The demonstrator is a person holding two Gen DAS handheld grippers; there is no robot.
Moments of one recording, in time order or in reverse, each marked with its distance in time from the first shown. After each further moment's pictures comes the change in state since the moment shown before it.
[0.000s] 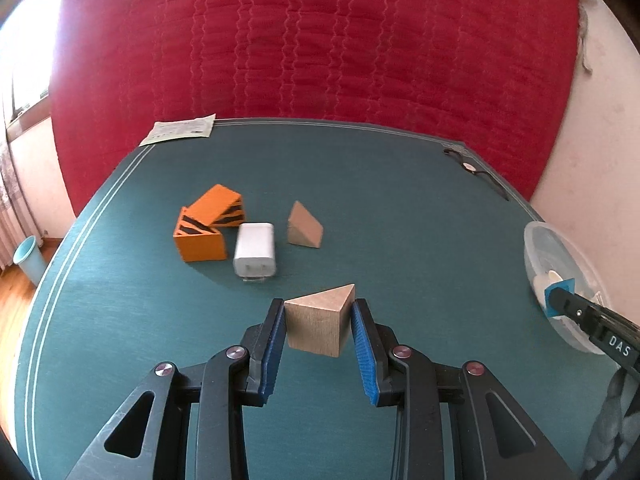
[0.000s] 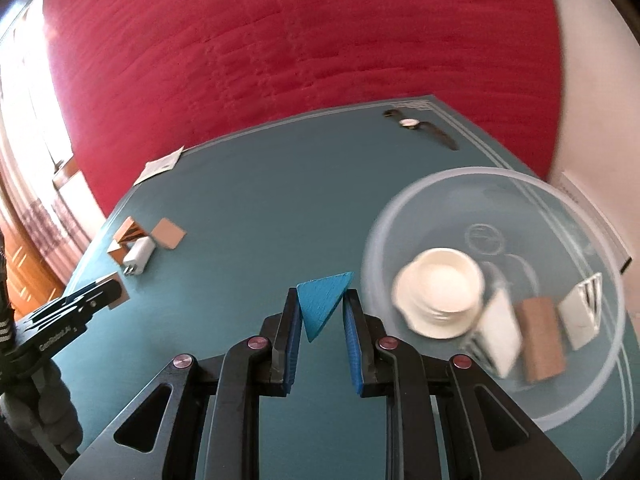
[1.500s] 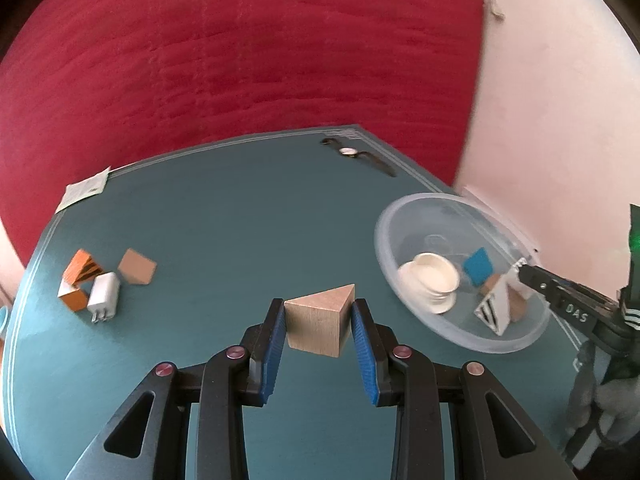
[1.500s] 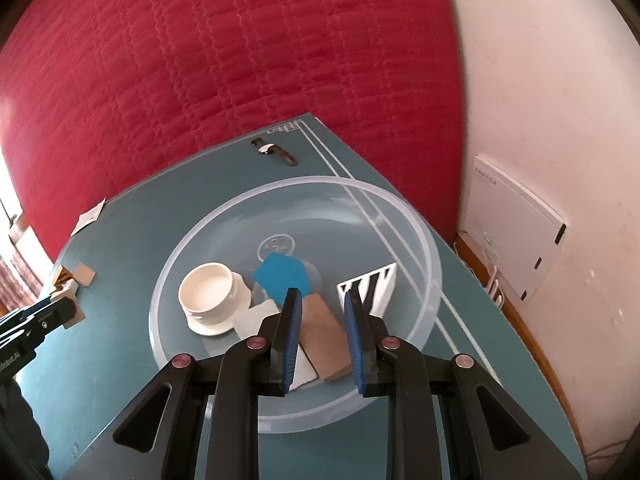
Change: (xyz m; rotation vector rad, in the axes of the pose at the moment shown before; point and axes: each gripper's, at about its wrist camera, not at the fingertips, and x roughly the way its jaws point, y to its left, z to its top) left arm -0.003 -0.154 0.003 0.219 0.000 -0.141; right arm -0.049 -0.144 -0.010 0.154 -0.081 -0.173
